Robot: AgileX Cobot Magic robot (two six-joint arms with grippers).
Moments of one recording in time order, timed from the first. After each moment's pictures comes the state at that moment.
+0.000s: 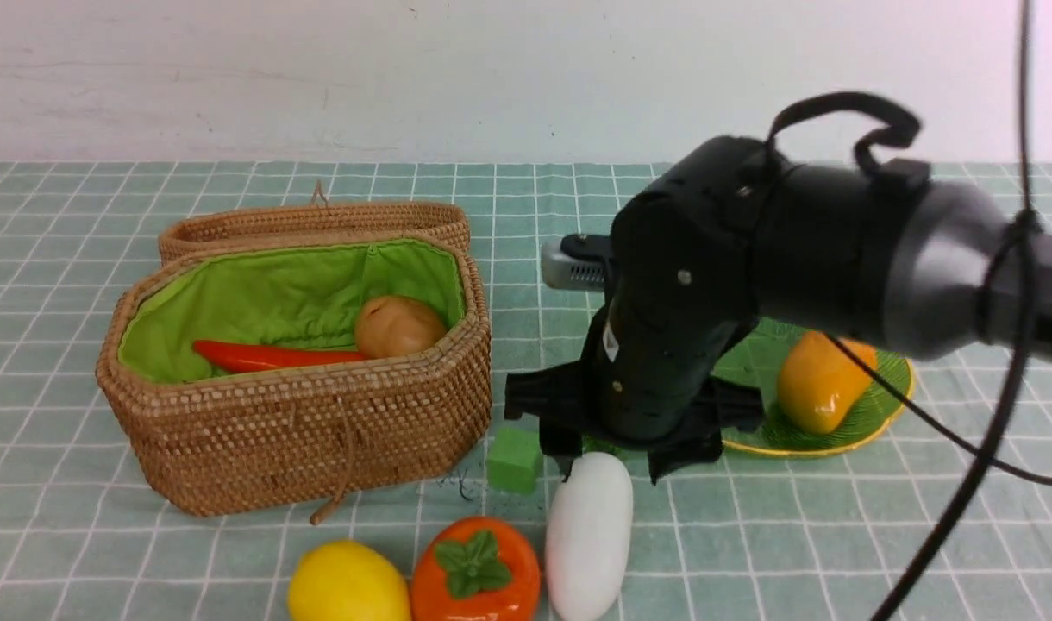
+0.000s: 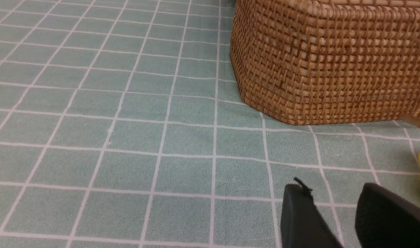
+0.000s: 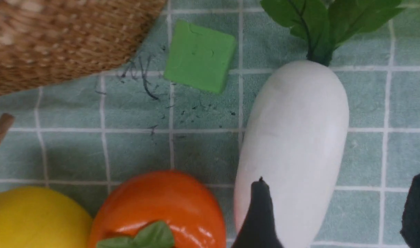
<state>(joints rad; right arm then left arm) 0.73 1.88 -1.49 -0.07 0.97 0.78 -0.04 -0.01 0.03 0.13 0.36 -0.24</state>
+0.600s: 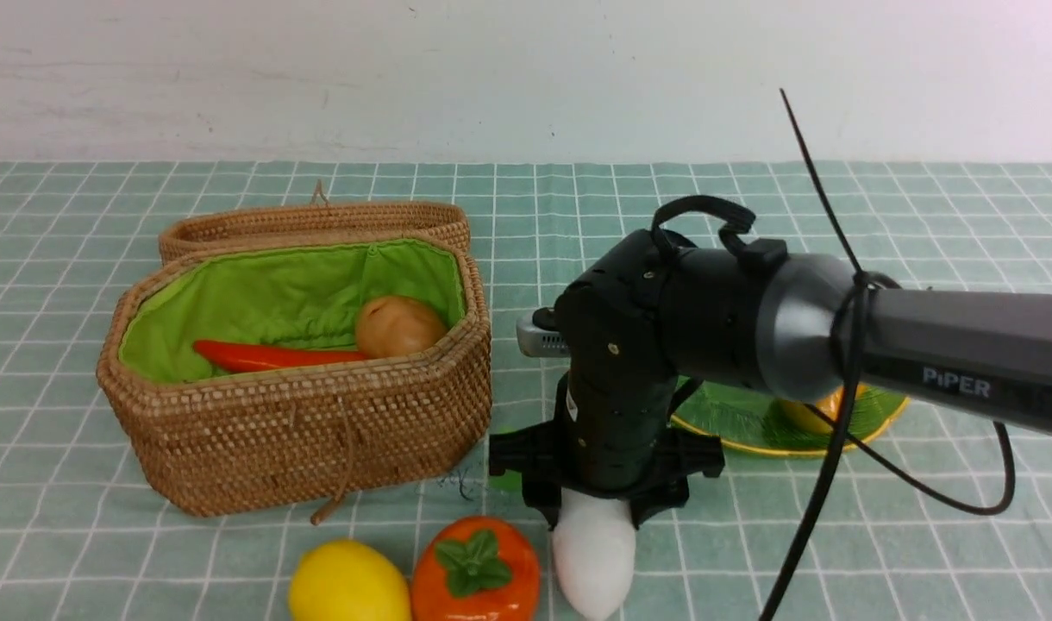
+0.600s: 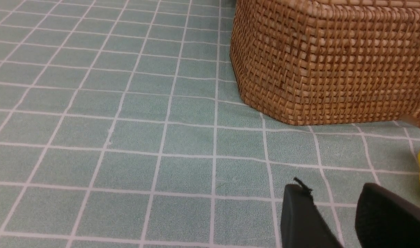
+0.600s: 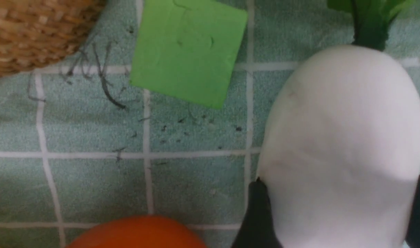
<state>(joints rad) 0.73 2.00 -1.50 -0.09 0.93 0.79 -0.04 -0.01 0.03 0.13 0.36 -0.24</state>
